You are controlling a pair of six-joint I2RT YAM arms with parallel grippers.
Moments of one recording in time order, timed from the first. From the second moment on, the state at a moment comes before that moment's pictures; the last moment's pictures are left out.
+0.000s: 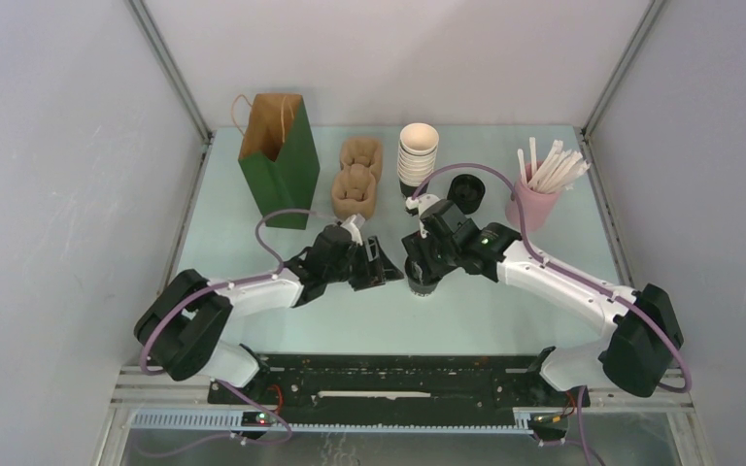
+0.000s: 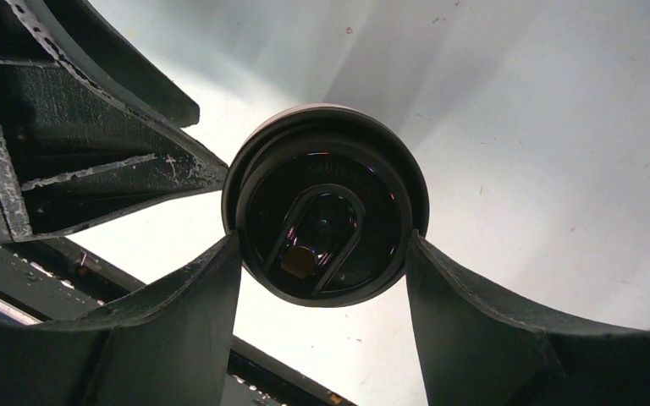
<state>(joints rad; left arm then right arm) -0.70 1.44 0.60 0.22 0.29 -0.92 0.81 1.37 1.07 -0.64 0.11 0.22</state>
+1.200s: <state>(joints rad) -0.65 1.46 0.66 0.21 0.29 -0.88 0.83 1.37 1.14 -0.75 0.12 0.23</state>
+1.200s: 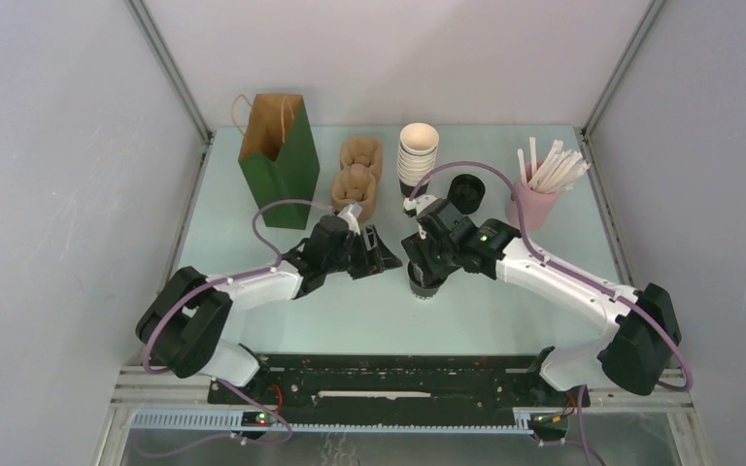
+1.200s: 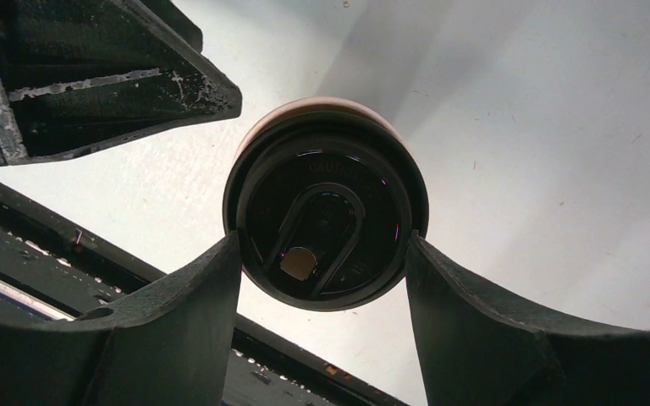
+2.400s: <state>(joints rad) -0.65 1.42 0.63 0.20 0.27 -0.88 0.83 1.37 1.14 -0.73 0.13 0.23</state>
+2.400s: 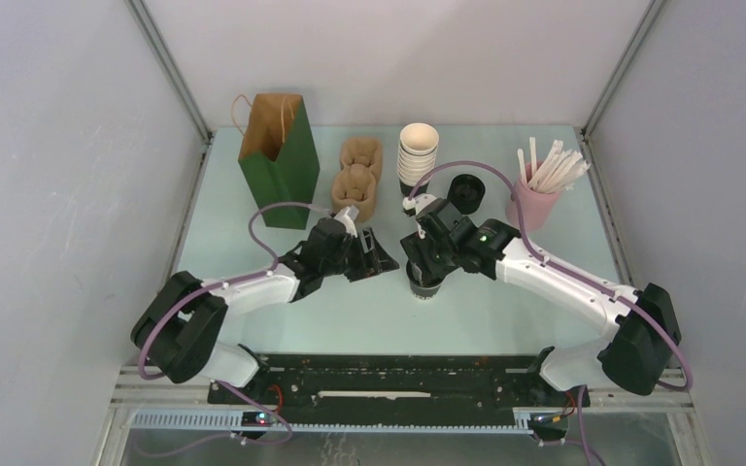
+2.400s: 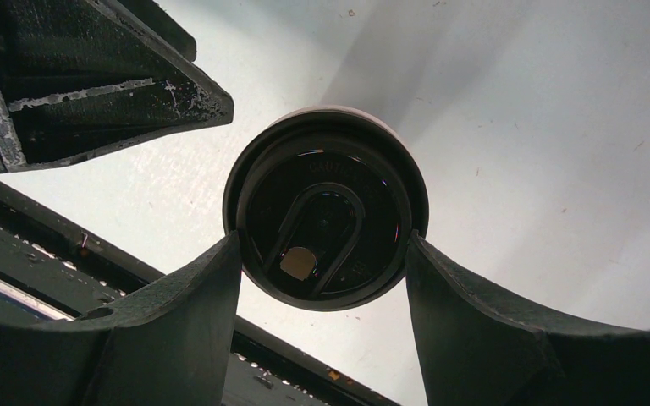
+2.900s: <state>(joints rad) -0.65 1.39 0.63 0.19 0.27 -0.88 0.84 1.37 1.12 -0.72 0.14 0.23</state>
